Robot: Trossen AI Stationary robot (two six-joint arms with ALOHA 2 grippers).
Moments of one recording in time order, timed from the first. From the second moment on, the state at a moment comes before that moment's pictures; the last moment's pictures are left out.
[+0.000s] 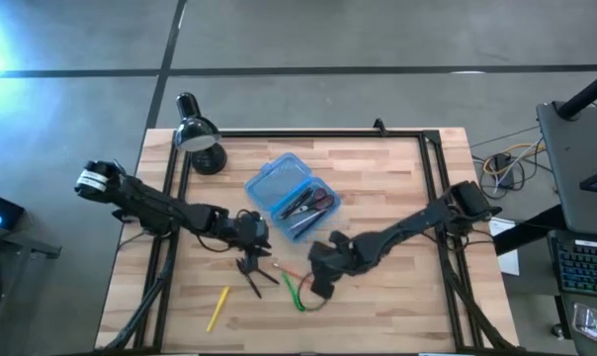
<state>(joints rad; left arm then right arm) -0.22 1.38 0.62 -0.01 0.01 -0.35 0.39 1.91 1.29 -0.50 0.20 0.79</state>
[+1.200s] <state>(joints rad) -0.26 1.55 0.74 -0.12 0.08 -0.05 0.53 1.93 1.28 -0.44 0.19 1.82</state>
